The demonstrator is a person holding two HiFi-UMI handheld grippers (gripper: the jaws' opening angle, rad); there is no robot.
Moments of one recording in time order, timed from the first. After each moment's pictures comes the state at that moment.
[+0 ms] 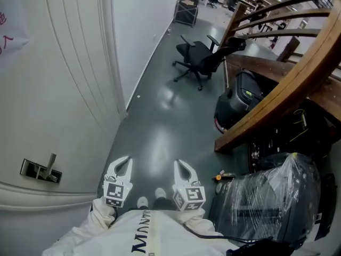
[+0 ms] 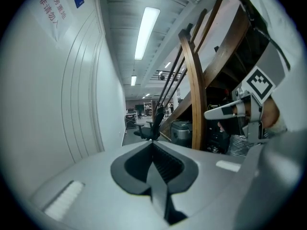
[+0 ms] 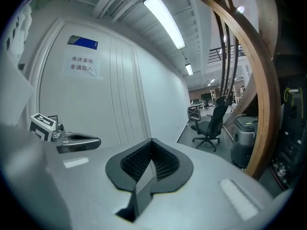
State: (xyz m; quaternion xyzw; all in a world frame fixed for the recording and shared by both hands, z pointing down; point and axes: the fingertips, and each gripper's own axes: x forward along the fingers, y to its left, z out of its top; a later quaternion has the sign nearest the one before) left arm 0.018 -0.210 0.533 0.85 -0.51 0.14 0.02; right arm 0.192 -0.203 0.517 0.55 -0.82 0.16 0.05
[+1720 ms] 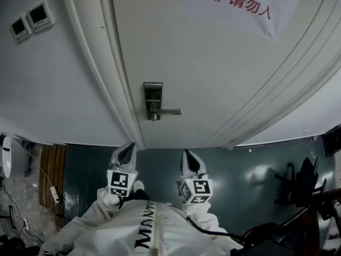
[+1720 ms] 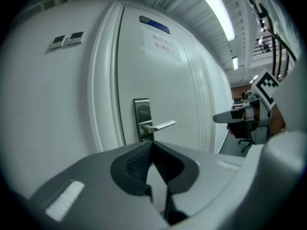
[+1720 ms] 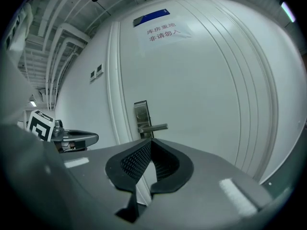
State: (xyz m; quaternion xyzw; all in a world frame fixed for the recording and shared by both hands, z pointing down) left arm -0.233 0.026 0.509 0.35 -0.93 0.10 0.08; right arm -0.161 -0.151 0.507 -0.04 -0.99 0.10 0.11
